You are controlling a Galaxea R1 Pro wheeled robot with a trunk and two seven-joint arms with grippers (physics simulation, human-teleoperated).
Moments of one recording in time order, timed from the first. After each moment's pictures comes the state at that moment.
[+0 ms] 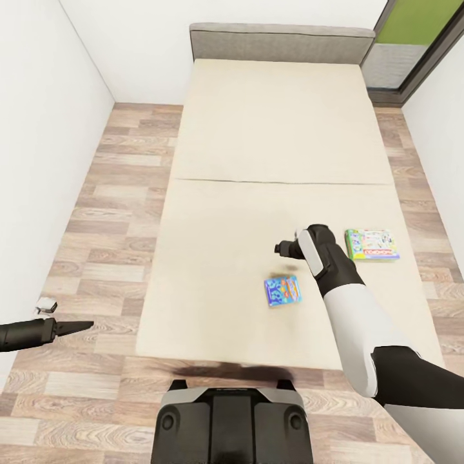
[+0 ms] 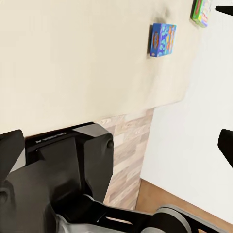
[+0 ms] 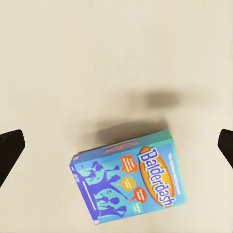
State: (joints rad) left arm -0.63 0.63 0.23 -0.86 0.04 0.81 -1.57; right arm -1.17 0.09 -0.02 -0.80 -0.25 0.96 -0.30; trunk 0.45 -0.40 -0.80
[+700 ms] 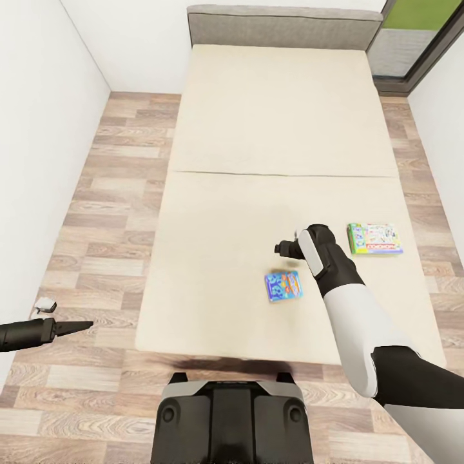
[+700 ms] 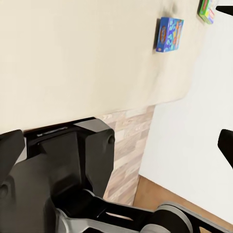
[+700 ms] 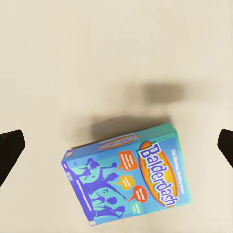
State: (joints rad) left arm -0.63 0.63 0.23 -0.86 0.04 0.81 -1.57; right arm -1.17 0.09 -0.02 -0.80 -0.25 0.96 -0.30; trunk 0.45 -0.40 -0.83
